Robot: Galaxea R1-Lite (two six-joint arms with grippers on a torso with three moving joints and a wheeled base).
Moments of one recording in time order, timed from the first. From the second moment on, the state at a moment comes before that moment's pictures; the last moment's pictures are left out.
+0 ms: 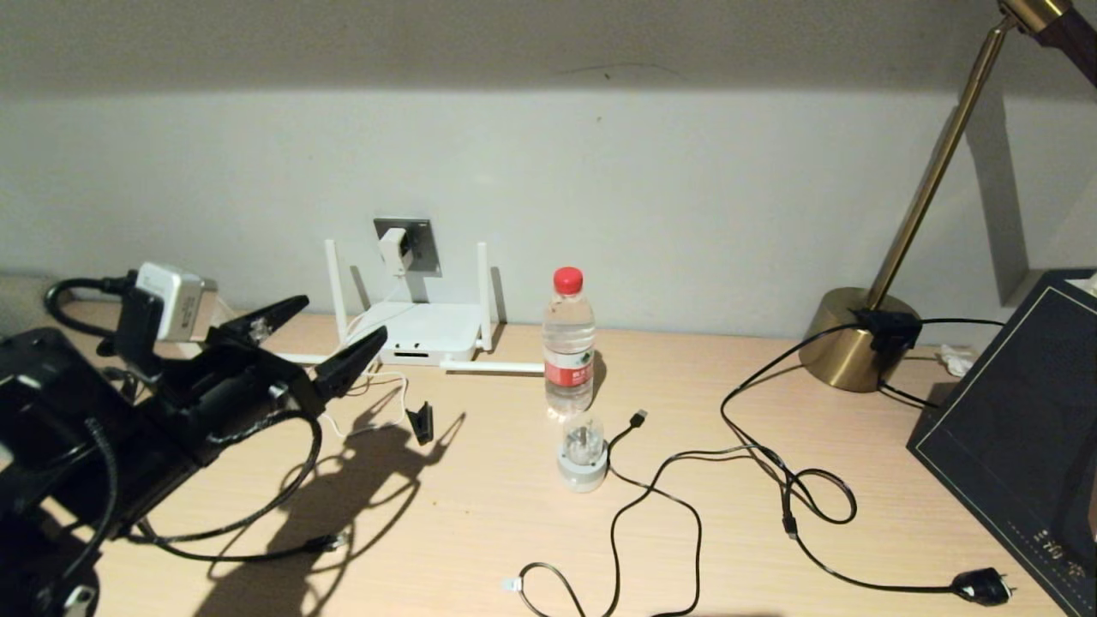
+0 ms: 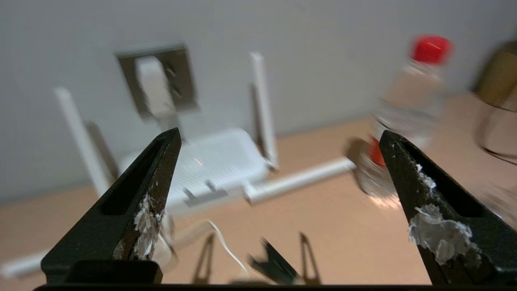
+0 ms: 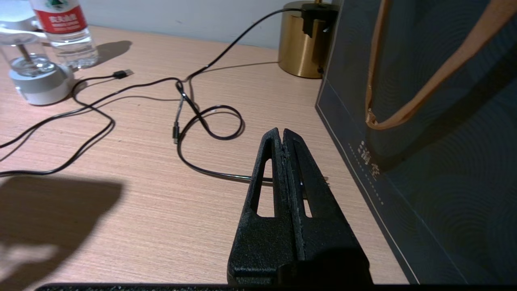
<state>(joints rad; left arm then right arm) -0.13 1.63 -0.35 -1.44 -0.34 0.12 0.01 0.00 0.00 -0.08 0.04 -0.05</state>
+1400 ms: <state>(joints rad) -0.10 1.38 -0.49 -0.49 -0.28 0.25 0.01 0.00 0.00 -0.09 0.04 -0.05</state>
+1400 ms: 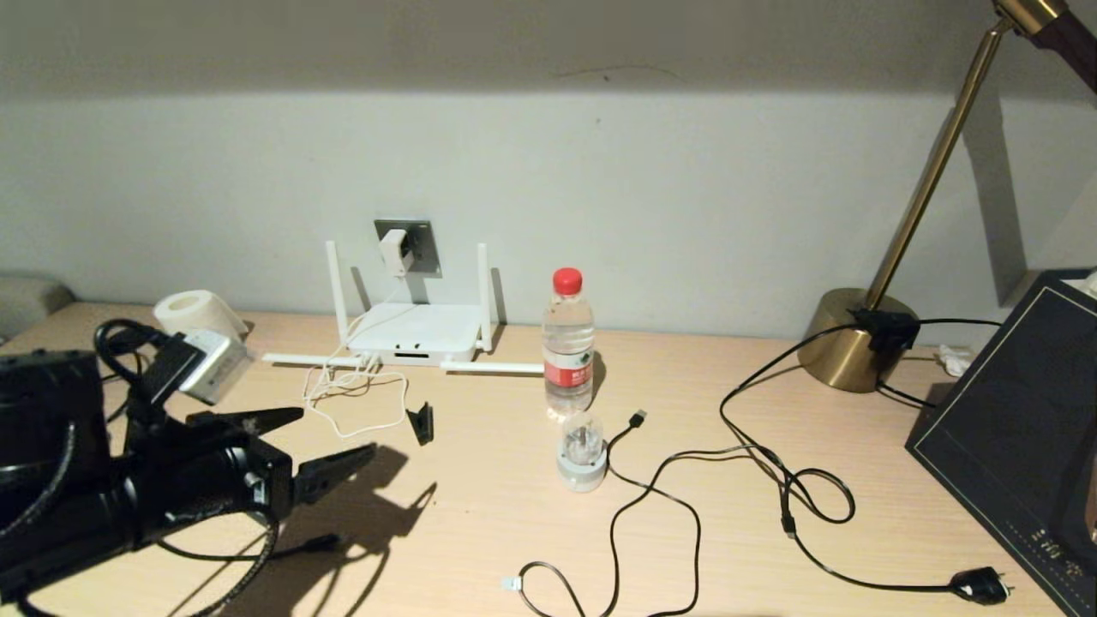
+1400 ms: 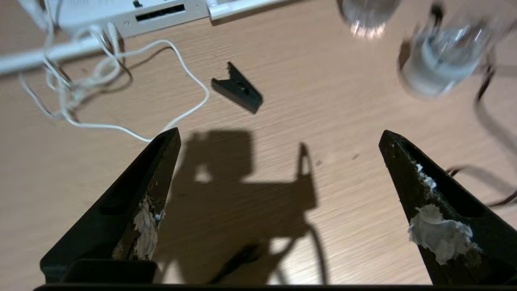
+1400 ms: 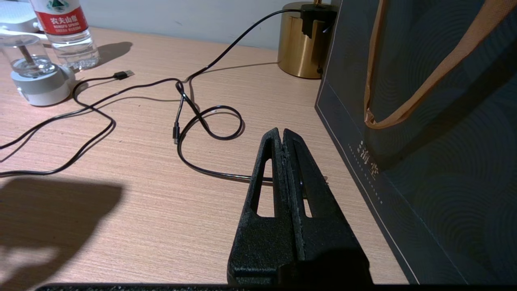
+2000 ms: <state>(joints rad) -0.01 1.40 -1.01 0.51 -0.27 1.34 0.01 0.00 0.00 -0.09 0.04 -0.05</state>
